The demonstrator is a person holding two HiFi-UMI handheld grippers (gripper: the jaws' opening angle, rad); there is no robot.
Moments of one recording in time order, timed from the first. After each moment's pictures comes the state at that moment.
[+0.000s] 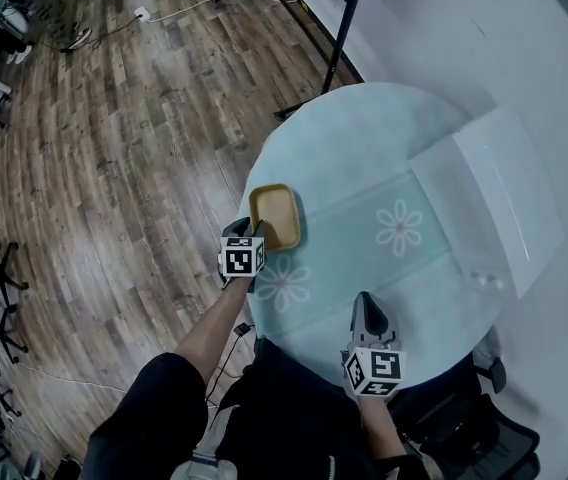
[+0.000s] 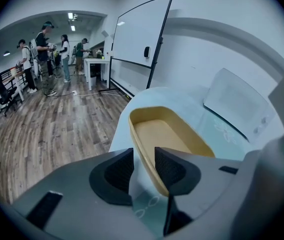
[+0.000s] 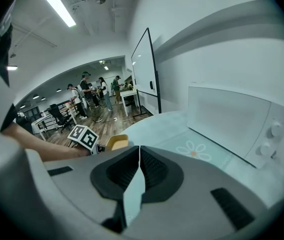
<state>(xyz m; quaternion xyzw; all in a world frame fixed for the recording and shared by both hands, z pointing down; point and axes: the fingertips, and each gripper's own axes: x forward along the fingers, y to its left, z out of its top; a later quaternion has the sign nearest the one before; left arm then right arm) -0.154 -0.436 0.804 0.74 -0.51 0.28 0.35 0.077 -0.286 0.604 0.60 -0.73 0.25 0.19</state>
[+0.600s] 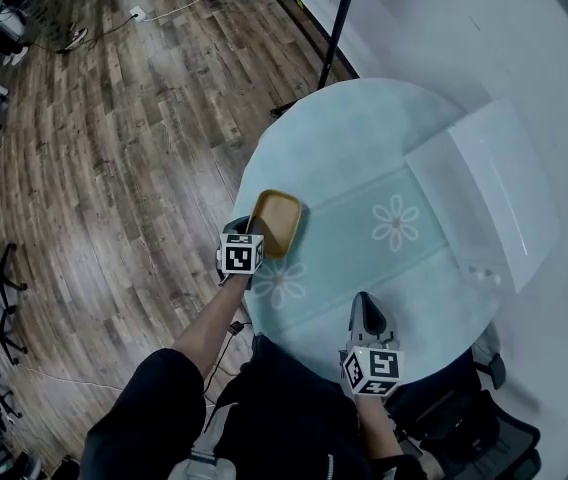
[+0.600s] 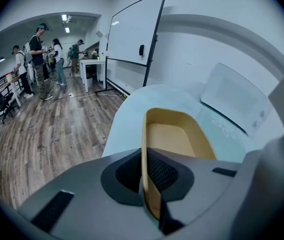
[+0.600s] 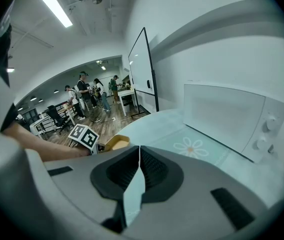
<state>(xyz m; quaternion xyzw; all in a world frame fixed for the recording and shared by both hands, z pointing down) -0.146 -0.435 0.807 0.75 -0.50 0.30 0.33 0.084 -0.275 0.610 0.61 -0.73 0.26 0.18</state>
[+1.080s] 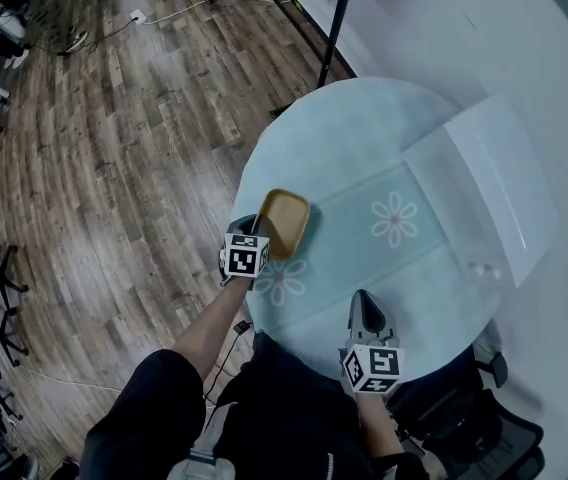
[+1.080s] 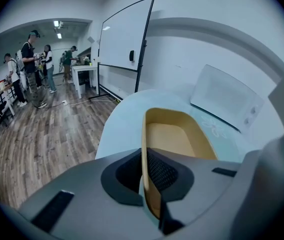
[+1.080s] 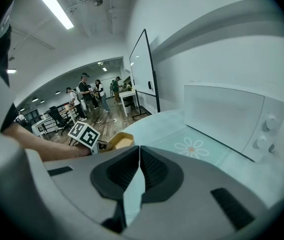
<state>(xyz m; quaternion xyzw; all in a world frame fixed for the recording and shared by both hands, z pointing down) -0.122 -0.428 0.781 0.77 -0.47 0.30 0.30 0.086 -0.267 0.607 0.61 -0.73 0.26 0.18</state>
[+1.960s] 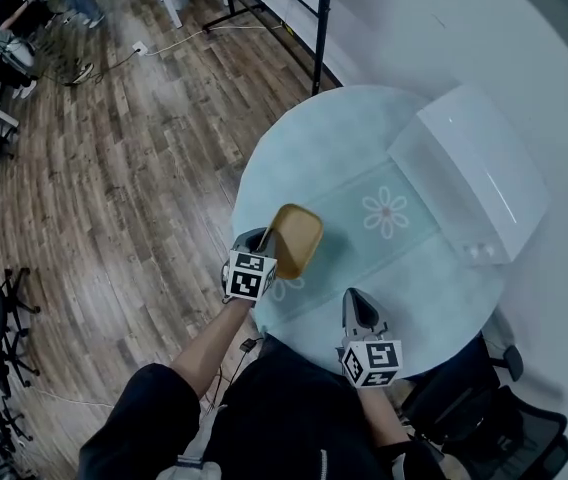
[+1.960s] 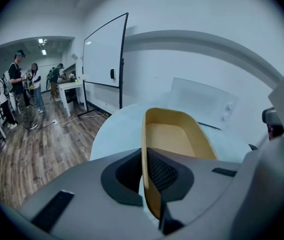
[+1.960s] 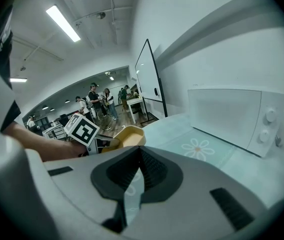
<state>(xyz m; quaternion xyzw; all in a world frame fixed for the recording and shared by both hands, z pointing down) -0.082 -0.367 0.688 0.83 -0.43 0.29 0.22 0.077 -0.224 0.589 0.58 -0.77 0.24 0.13</state>
